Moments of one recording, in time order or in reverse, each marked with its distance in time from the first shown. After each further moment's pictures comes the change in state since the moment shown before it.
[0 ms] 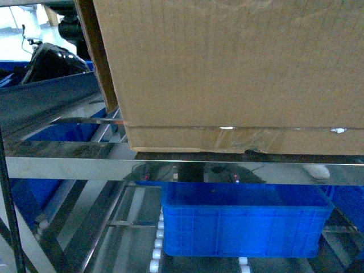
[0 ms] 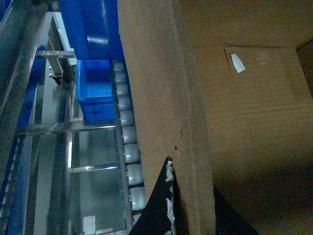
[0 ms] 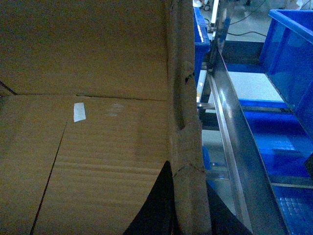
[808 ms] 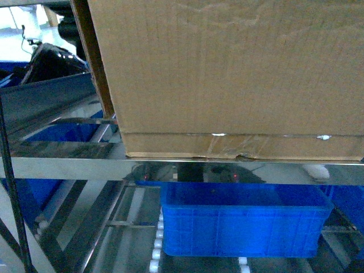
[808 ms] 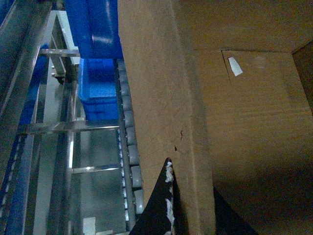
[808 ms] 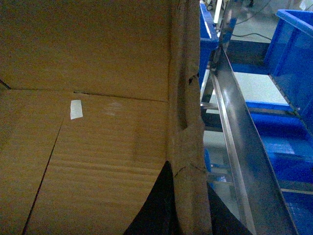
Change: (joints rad) left arm 0.011 0.012 -0.045 0.060 0.000 -0.007; right arm 0.027 0.054 -0.003 0.046 0.016 -0.030
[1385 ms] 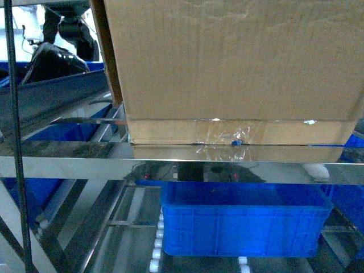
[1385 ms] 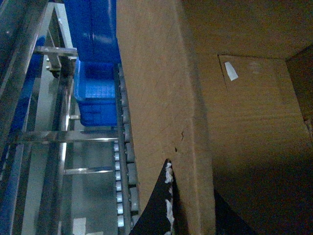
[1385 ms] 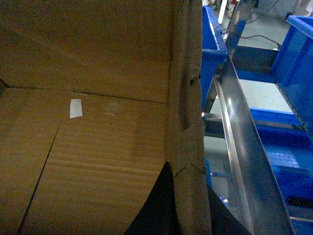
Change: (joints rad) left arm 0.037 0.171 0.217 -0.072 0.044 -0.036; right arm 0.002 0.183 0.243 -0.083 -0.019 -0.028
